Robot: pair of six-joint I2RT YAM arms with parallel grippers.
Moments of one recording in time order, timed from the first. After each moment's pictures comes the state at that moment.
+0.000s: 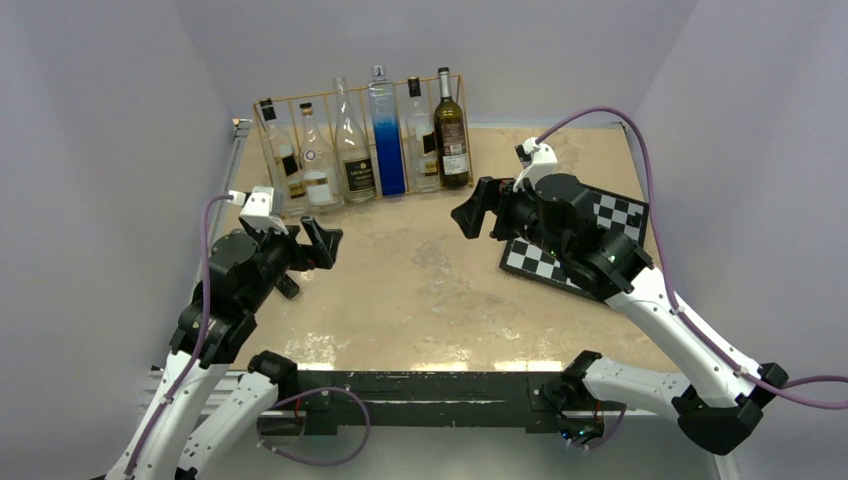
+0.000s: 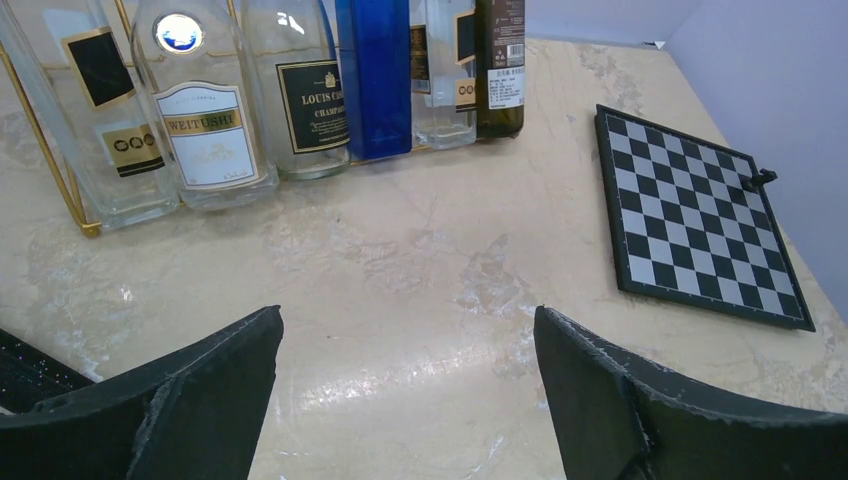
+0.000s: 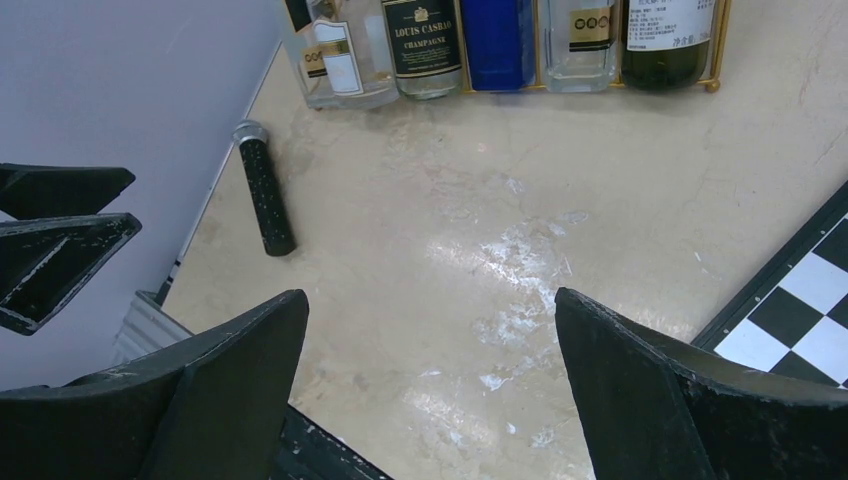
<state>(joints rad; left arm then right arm) -0.39 0.58 0.85 -0.51 -0.06 -0.34 0.73 1.04 1.23 -0.54 0.12 0.52</state>
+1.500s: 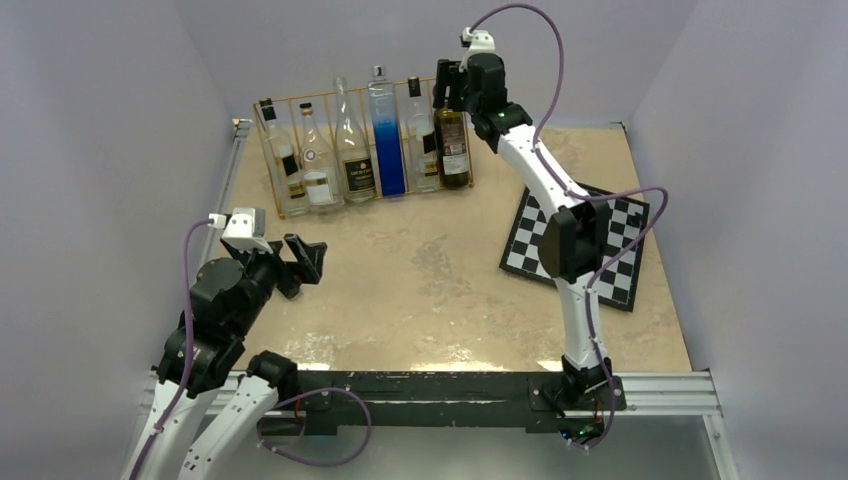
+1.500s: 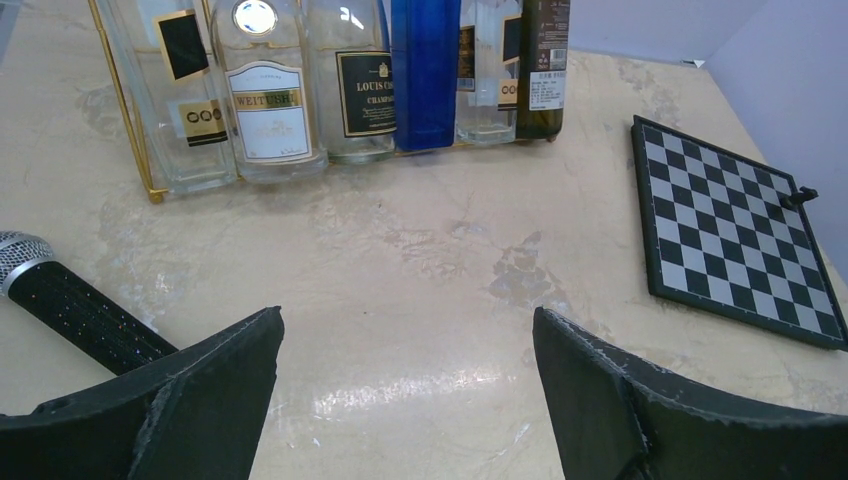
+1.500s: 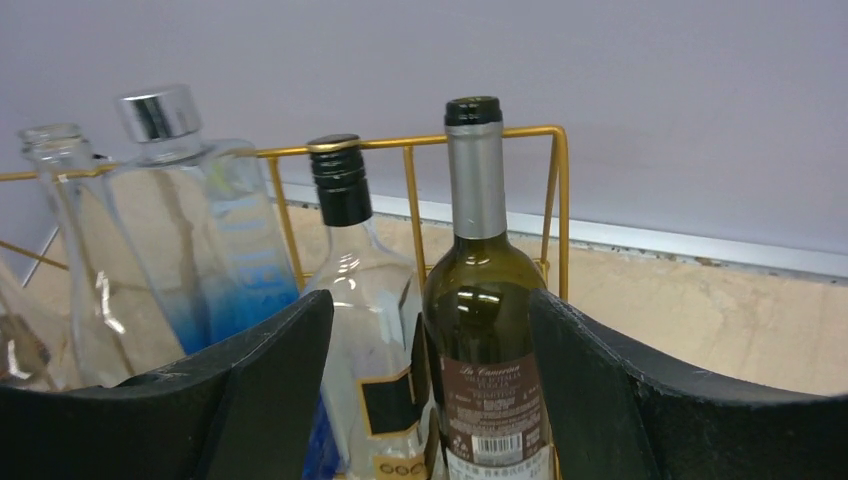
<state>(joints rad) -0.39 0.43 0.83 -0.62 -0.14 -0.34 0.43 2.19 2.23 -0.27 0.15 0.22</state>
